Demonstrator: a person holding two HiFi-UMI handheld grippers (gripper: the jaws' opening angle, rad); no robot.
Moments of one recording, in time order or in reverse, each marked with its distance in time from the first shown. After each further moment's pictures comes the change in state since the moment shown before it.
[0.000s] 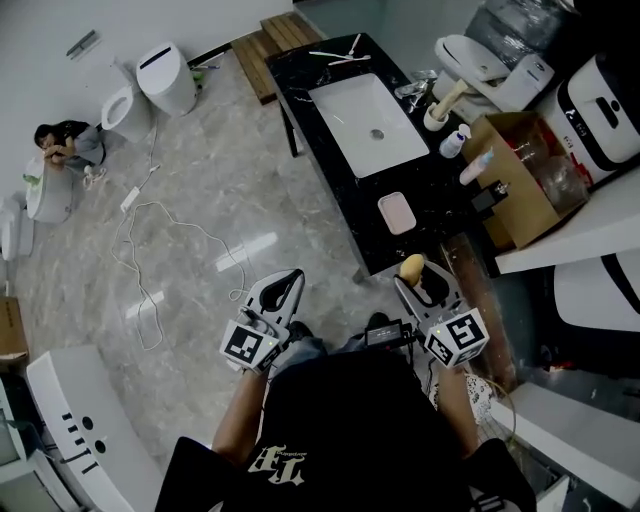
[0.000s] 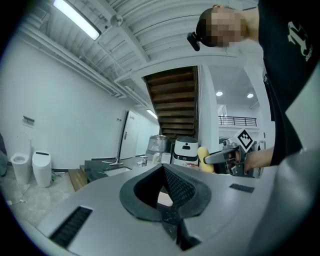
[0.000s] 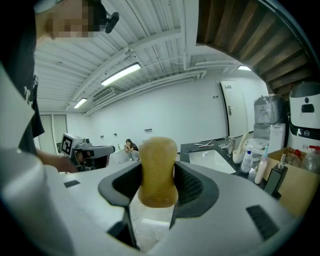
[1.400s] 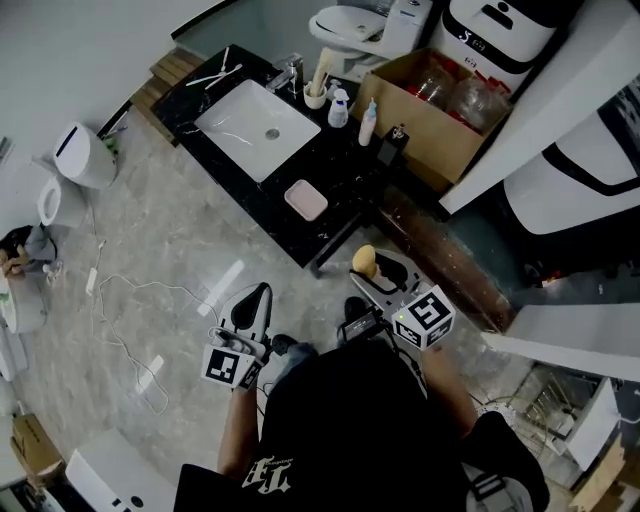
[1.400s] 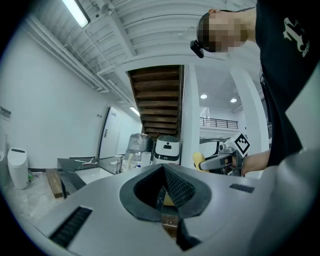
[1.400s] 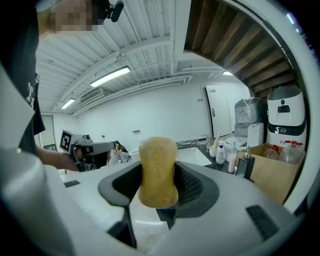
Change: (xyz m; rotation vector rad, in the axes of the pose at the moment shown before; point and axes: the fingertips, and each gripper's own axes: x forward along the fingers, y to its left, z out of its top) left arm 0.052 -0.100 -0.007 0.008 0.025 -0.198; right arm -0.094 -0.035 -0.036 0.045 -0.010 -0.146
